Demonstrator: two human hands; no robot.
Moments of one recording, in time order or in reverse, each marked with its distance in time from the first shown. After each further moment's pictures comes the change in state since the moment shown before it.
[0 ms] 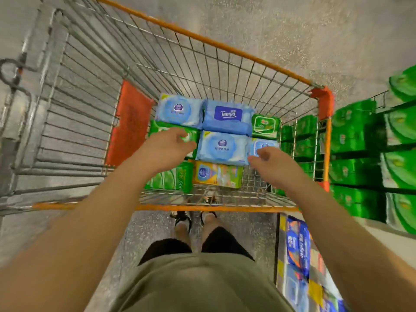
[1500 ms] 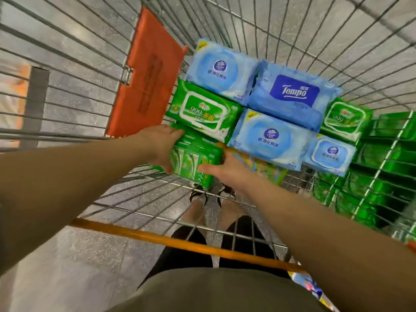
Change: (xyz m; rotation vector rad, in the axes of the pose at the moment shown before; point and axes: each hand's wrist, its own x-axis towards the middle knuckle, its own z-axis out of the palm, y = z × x) left_hand 0.135 -0.154 0.050 0.802 -0.429 -0.041; right_hand 0.167 -0.022 0.215 0.416 -0.564 0.012
